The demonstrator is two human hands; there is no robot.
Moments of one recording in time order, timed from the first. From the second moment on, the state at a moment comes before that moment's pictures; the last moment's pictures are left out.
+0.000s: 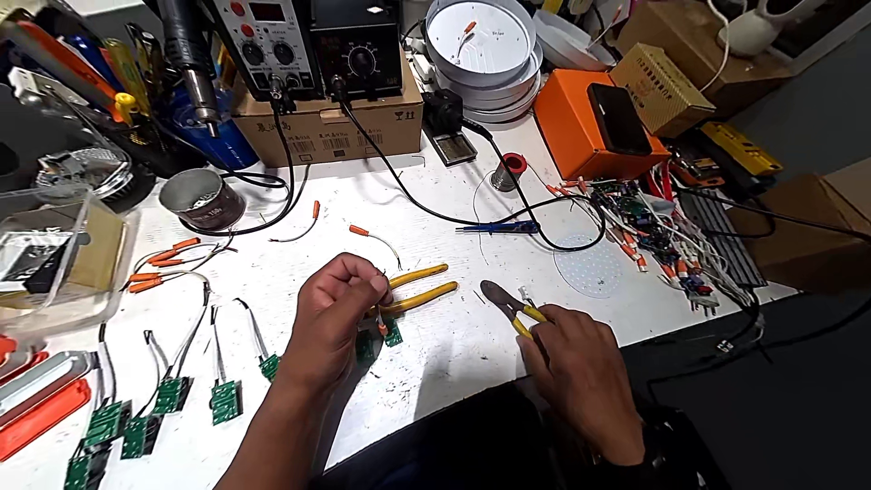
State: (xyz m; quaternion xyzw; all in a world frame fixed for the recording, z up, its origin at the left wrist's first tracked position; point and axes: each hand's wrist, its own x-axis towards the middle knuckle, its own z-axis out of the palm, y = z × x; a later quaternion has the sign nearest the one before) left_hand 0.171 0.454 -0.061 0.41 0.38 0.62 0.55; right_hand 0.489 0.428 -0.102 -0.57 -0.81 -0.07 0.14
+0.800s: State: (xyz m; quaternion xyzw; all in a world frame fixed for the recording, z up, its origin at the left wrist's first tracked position) left_hand 0.182 0.453 -0.055 0.43 0.39 0.57 0.58; right_hand 0.383 0.477 -0.054 -0.34 -0.65 0.49 0.47
